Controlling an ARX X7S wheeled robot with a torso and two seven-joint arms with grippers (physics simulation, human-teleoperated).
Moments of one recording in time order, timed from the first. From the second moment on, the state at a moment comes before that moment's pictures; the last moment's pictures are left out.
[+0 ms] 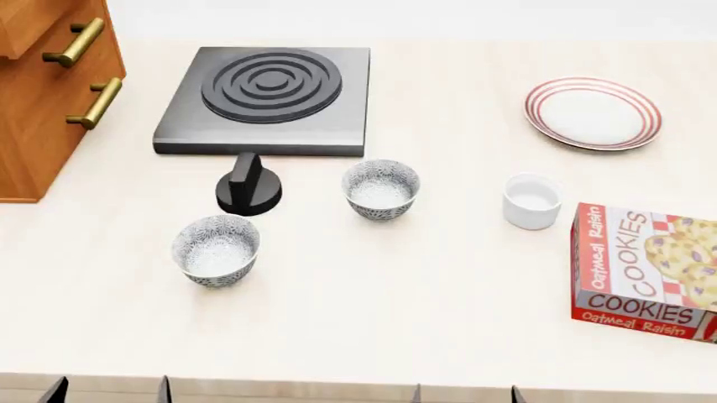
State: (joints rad) left arm 0.00 -0.07 0.08 0.00 -0.08 0.01 -0.11; right arm 0.00 0.08 -0.10 -0.02 0.07 0.00 0.09
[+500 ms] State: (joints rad) left arm 0.03 -0.13 0.11 0.23 -0.09 -0.09 -0.16; right arm -0.02 0.13 -0.12 -0.29 0.11 0.20 0.15
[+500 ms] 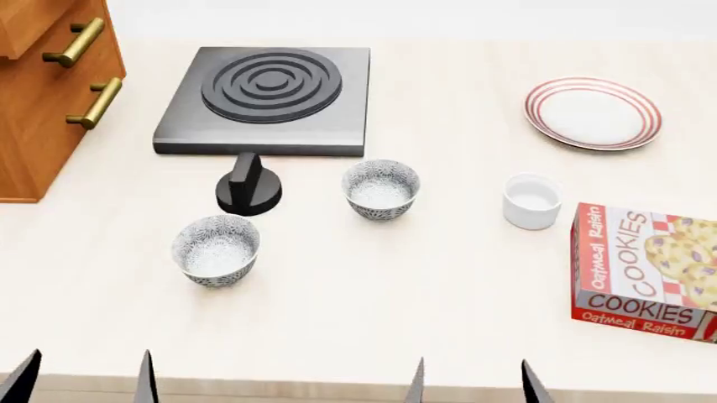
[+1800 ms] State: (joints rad) left arm -0.15 -0.54 0.05 1.03 -0.65 -0.70 -0.58; right arm 0.42 0.68 -0.43 -1.04 0.83 0.70 0.95
